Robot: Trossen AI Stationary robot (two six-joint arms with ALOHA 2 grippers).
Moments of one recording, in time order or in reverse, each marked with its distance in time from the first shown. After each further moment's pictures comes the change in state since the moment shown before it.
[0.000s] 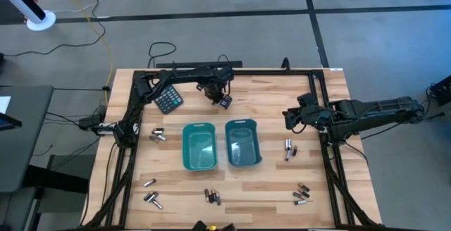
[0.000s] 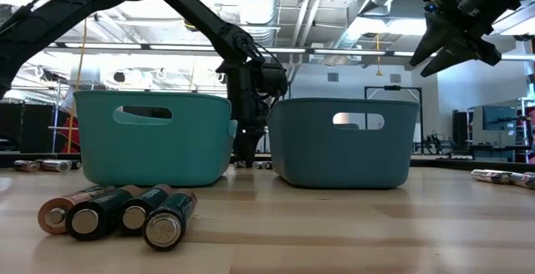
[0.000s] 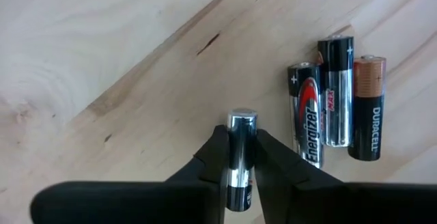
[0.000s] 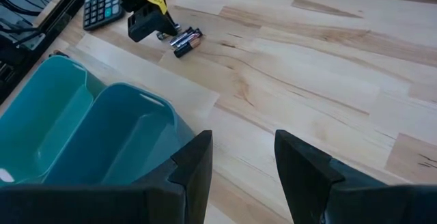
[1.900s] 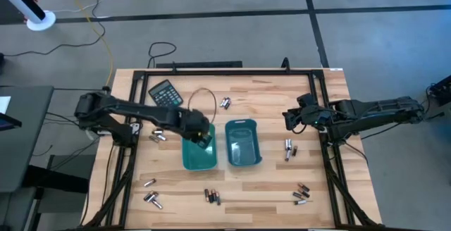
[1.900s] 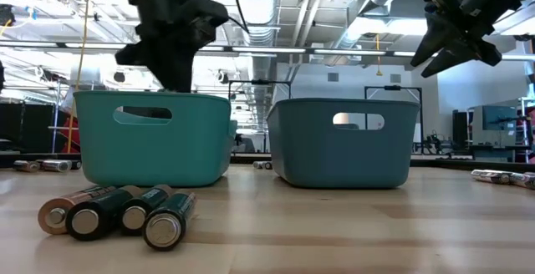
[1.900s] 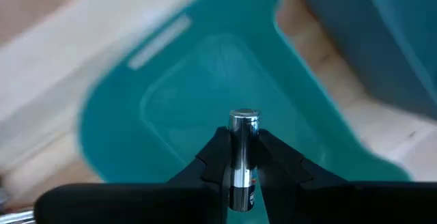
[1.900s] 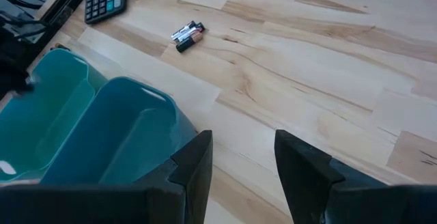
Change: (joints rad) left arm -0.581 -0.672 -0.547 0.061 -0.187 -0.622; right arm 0.001 0.000 0.000 -0.003 -0.019 -0.009
